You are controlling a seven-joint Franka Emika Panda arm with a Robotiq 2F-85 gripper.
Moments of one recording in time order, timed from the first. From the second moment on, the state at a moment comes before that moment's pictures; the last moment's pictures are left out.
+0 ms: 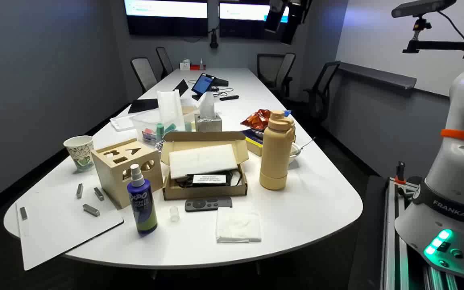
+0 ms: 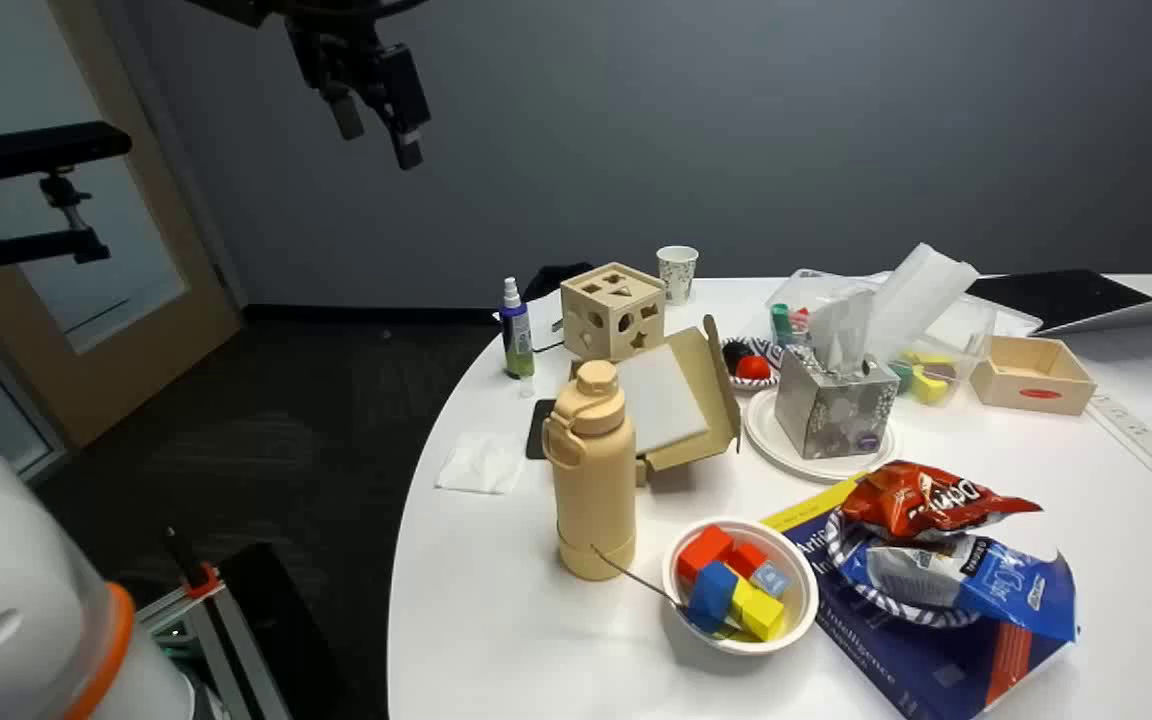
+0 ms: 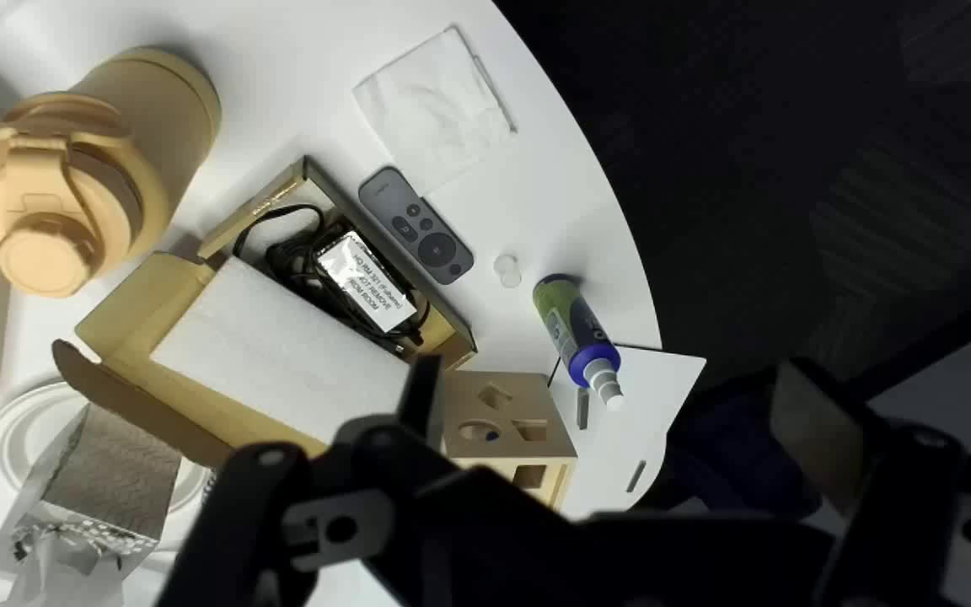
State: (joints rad) arm 0.20 -0.75 0.16 -2.44 0.26 1.97 0.16
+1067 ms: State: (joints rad) arm 0.04 -0.21 0.30 -2.25 0.13 2.24 0.62
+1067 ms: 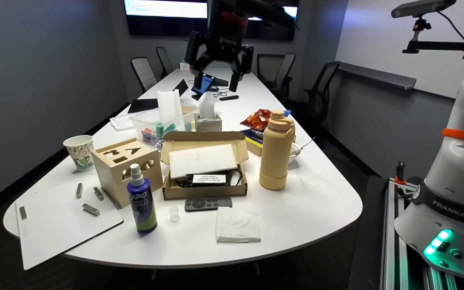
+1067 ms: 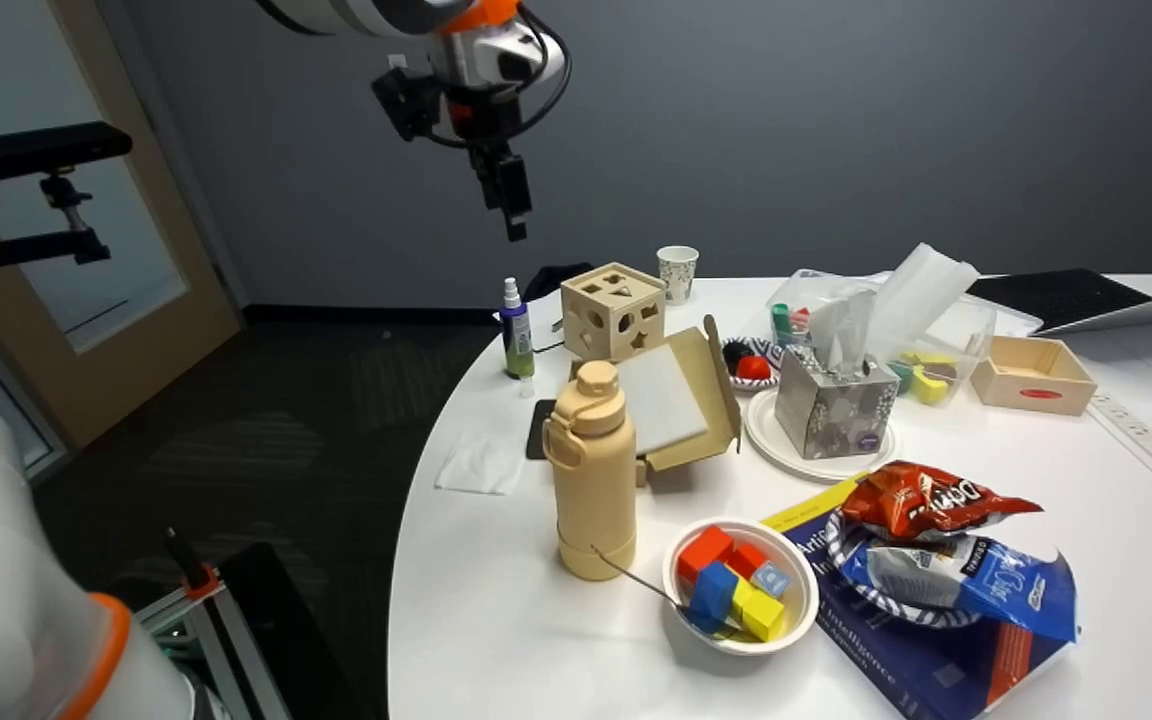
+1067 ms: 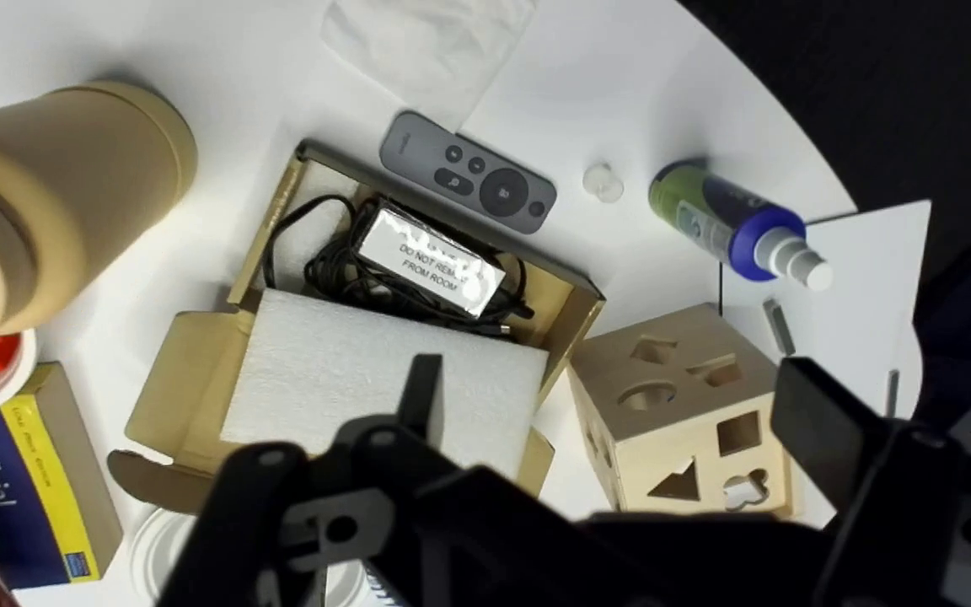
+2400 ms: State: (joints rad) arm 0.36 0.64 0.02 -1.48 -0.15 2.31 1.20
